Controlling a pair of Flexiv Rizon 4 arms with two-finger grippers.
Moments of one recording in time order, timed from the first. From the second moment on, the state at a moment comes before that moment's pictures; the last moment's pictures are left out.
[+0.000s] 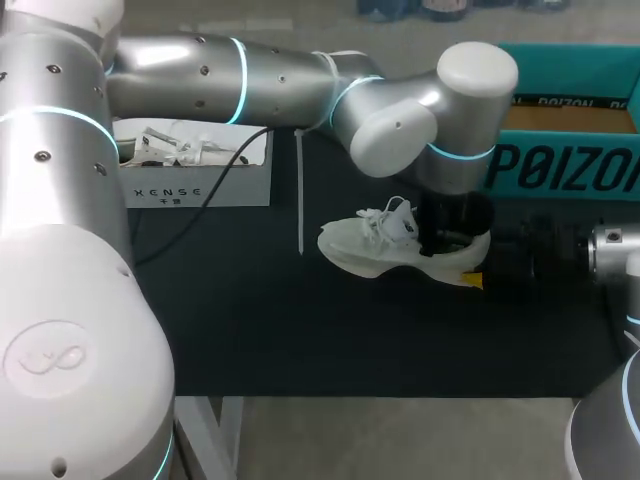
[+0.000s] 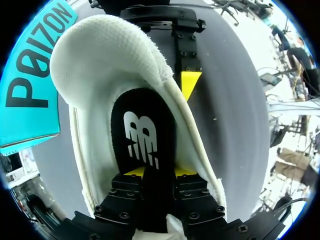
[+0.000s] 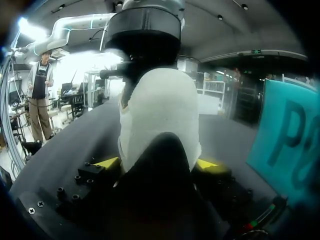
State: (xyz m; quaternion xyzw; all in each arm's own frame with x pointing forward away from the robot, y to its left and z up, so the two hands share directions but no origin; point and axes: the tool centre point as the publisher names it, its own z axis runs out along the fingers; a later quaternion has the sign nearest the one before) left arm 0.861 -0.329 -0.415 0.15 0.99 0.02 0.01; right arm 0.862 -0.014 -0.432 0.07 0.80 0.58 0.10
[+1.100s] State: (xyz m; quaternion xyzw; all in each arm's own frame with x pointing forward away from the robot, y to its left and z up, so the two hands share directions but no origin) left arm 0.862 -0.338 -0.396 0.12 0.99 0.01 0.10; right arm 0.863 -0.014 -0.432 0.07 0.80 0.58 0.10
